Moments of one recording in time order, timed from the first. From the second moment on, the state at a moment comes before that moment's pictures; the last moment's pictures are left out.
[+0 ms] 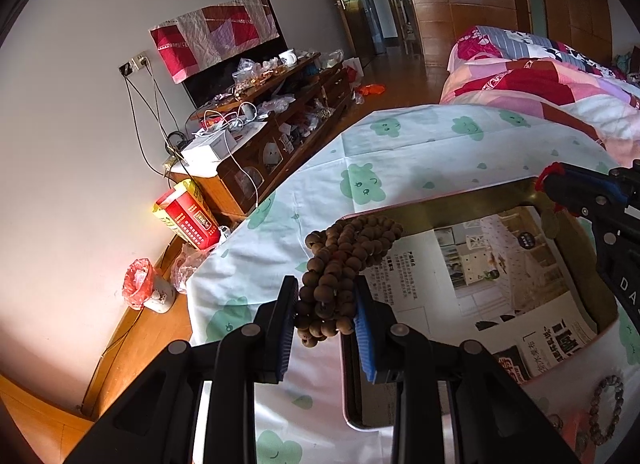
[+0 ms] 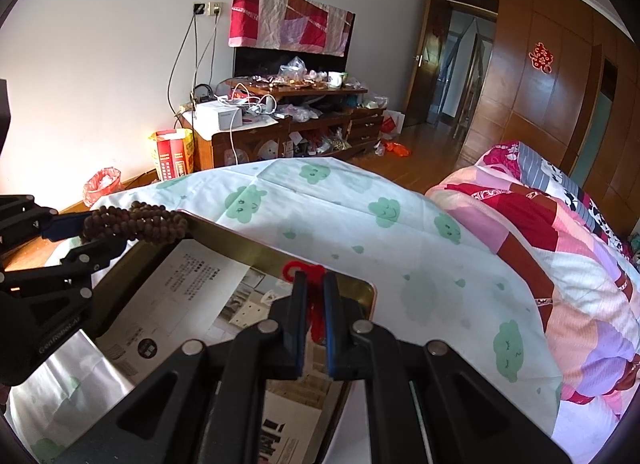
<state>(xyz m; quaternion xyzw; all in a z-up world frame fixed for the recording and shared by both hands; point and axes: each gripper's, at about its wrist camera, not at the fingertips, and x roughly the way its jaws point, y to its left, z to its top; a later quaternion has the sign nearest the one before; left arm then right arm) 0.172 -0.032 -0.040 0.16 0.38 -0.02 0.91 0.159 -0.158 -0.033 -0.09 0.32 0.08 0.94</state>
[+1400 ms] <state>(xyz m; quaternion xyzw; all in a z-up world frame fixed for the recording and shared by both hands) 0.100 0.003 -0.051 0.10 0.37 0.01 0.92 0.121 -0.195 -0.063 -0.04 0.35 0.04 0.94</state>
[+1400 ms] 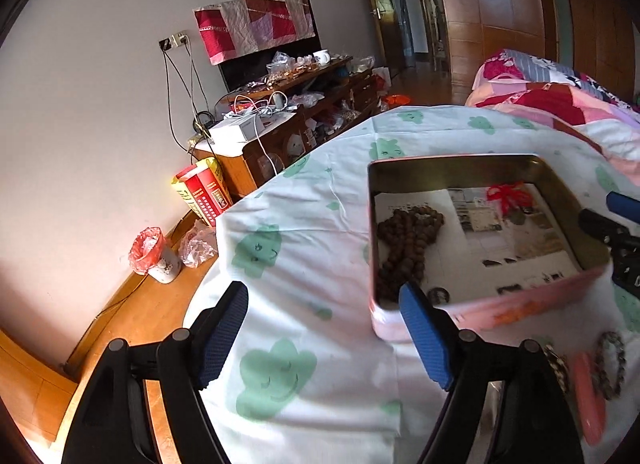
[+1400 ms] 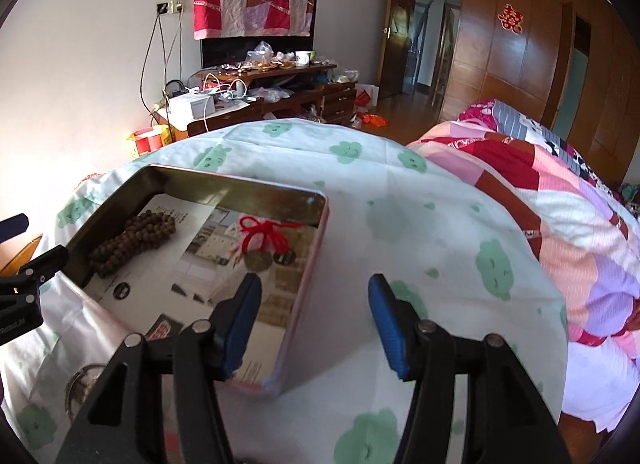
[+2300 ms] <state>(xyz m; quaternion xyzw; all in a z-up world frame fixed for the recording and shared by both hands) 0.042 -0.041 -0.074 0.12 0.38 -0.06 0.91 0.036 -0.213 -0.086 -0.04 0.35 0.02 0.94</state>
